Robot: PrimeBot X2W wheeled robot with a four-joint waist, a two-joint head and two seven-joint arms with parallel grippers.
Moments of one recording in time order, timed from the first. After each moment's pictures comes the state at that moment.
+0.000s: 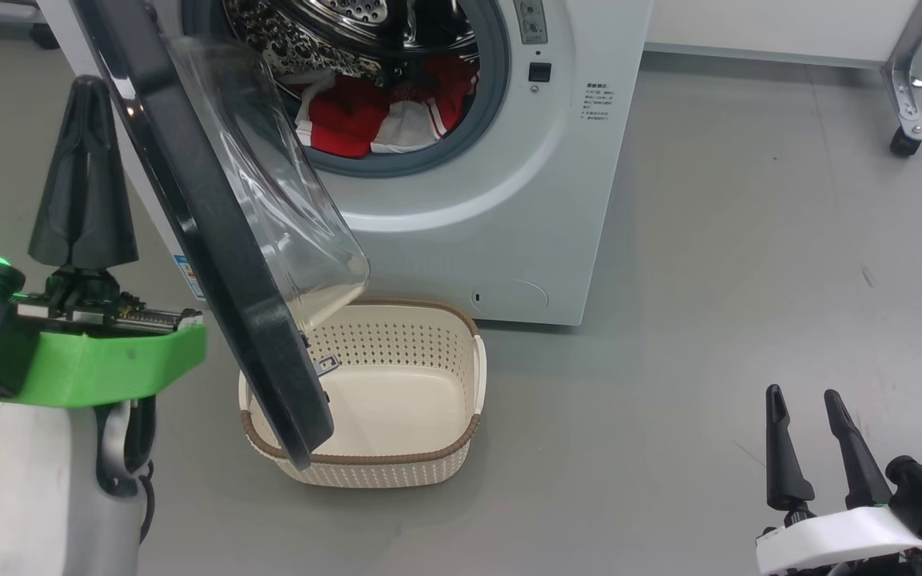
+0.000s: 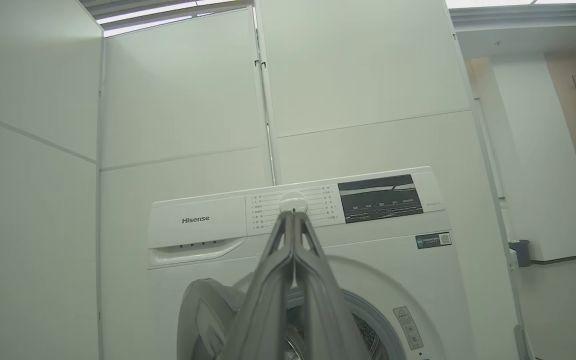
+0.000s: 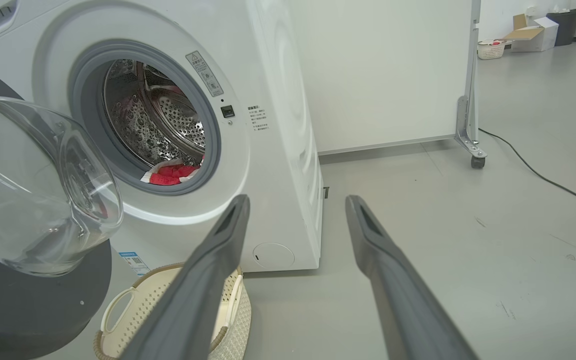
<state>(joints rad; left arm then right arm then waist) -0.37 0.12 -0.09 -0.13 -0.29 -0.10 -0.25 0.16 -0.14 0.15 0.02 0.50 0.03 -0.24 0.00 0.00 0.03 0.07</state>
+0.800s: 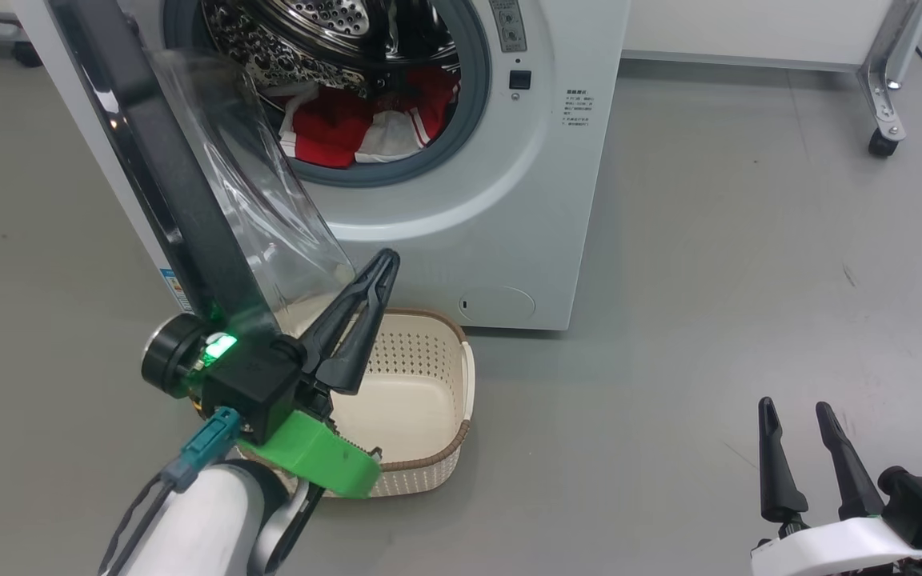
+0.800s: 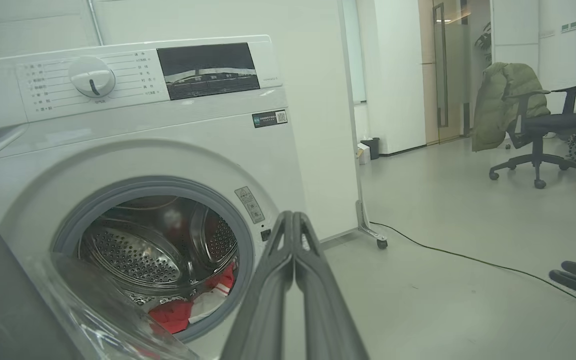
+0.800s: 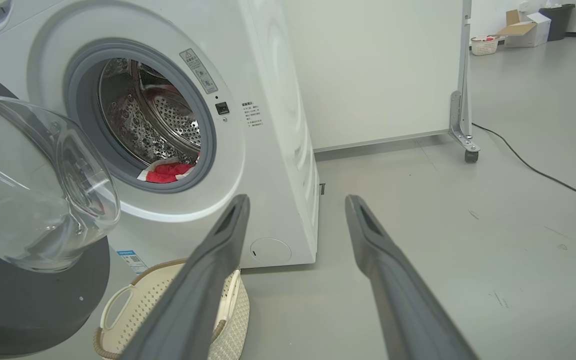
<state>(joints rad) -0.27 0.10 -0.40 -0.11 -0.29 -0.12 -0.07 0.17 -0.12 0.14 0.04 0.49 0.06 -0.24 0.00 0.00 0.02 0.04</state>
